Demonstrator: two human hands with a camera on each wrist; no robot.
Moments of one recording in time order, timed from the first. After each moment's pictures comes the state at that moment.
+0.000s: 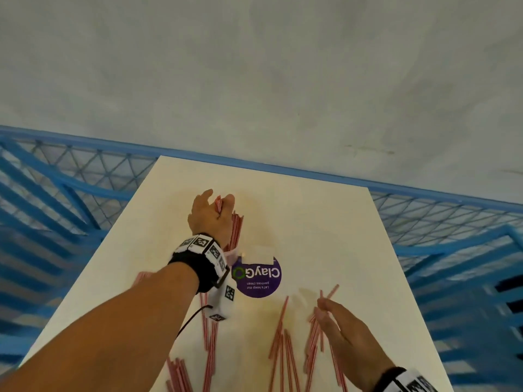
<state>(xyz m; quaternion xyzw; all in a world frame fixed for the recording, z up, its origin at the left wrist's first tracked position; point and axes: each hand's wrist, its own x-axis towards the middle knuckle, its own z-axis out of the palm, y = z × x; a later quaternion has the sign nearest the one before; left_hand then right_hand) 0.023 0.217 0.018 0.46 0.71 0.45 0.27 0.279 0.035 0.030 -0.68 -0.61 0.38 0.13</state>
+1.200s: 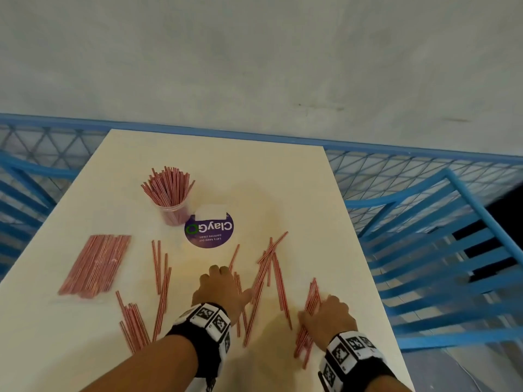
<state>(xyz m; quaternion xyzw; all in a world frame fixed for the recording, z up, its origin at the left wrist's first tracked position) 0.155 0.015 -0.030 0.65 0.72 -0.05 0.23 0.352 -0.038 -0.030 -0.86 -0.43 0.27 -0.05</state>
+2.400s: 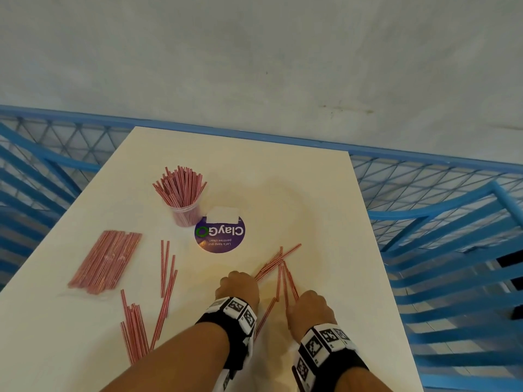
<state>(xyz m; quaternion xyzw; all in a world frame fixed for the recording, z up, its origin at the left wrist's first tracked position) 0.189 0.054 -0.057 0.62 0.72 -0.16 0.25 0.318 0.018 -0.060 -0.83 -0.48 0.29 -0.01</state>
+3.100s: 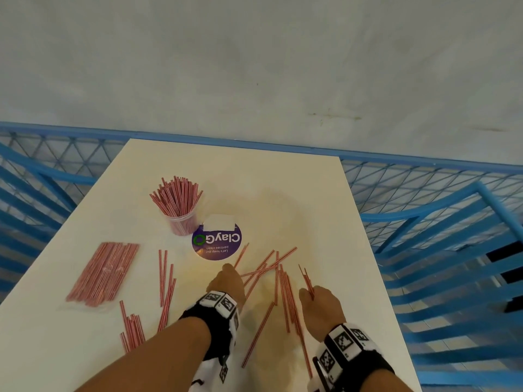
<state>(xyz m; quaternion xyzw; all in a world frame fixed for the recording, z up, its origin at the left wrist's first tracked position) 0.167 0.064 -0.044 0.58 0.76 -0.04 0.29 0.343 0.015 -0.030 -0.78 -0.48 0.37 0.13</state>
